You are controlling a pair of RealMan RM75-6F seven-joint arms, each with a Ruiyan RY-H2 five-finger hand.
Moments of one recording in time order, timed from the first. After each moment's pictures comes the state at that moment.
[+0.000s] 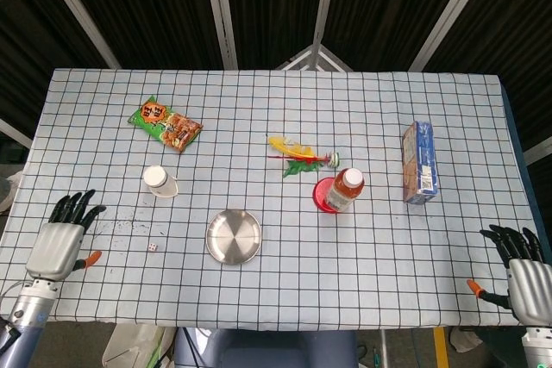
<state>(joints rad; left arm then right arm) -0.21 -1.25 -0.03 -1.63 1.43 1.31 0.31 -0.01 -1.11 0.03 -1.64 -1.50 1.51 0.07</state>
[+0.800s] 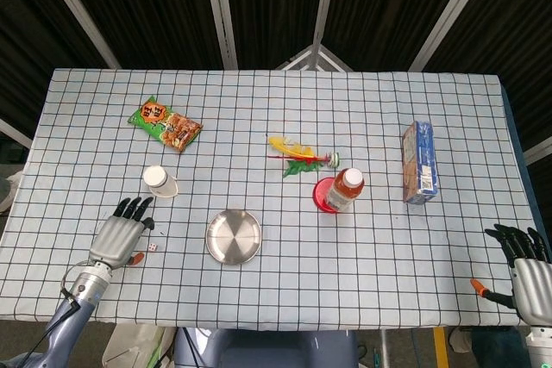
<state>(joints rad) -0.39 -1.36 -0.05 -1.71 1.19 1.06 0.63 -0.02 -1.10 0.04 -1.64 -1.49 1.51 0.09</state>
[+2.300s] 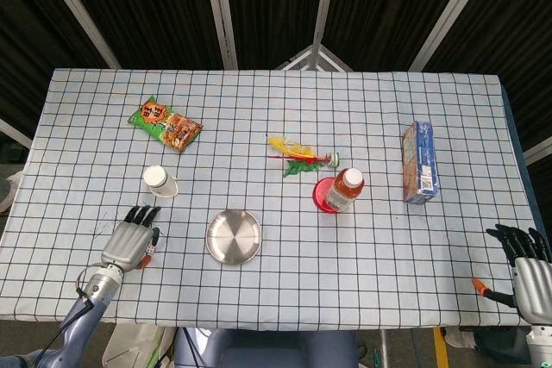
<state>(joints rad) -0.44 -1.44 0.01 -1.63 1.13 1.06 0.65 -0.01 -1.10 0.05 -1.63 -1.48 1.50 0.09</state>
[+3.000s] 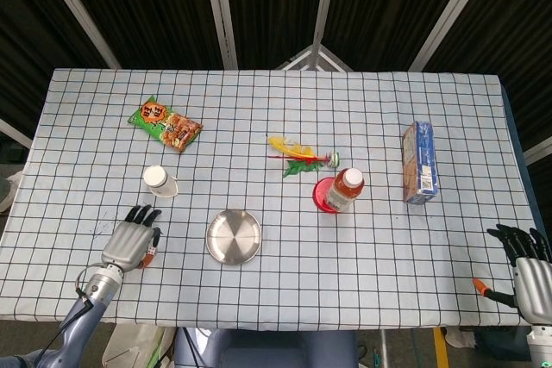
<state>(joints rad) -0.44 -1.43 0.01 -1.64 1.17 1.09 0.57 -0.01 -1.10 0.05 -1.63 -1.47 1.50 0.09</state>
